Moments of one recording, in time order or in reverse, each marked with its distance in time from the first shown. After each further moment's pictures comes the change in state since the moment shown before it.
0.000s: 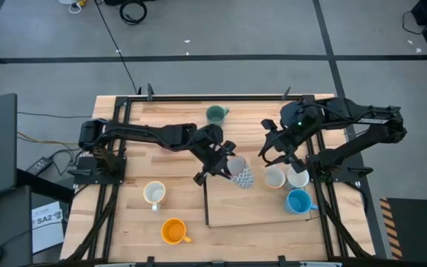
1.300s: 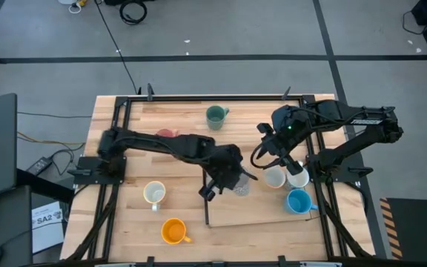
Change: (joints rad) left arm -0.146 0.228 0.513 -0.556 -0.240 -0.129; right arm 0.000 0.051 0.000 -0.053 -0.006 -0.001
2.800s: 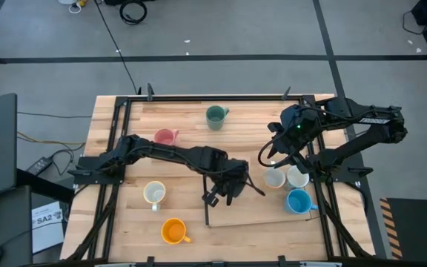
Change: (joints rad) left arm -0.045 0.167 0.123 -0.165 -0.133 0.006; right arm 0.000 -0.061 0.000 -0.123 0.005 0.052
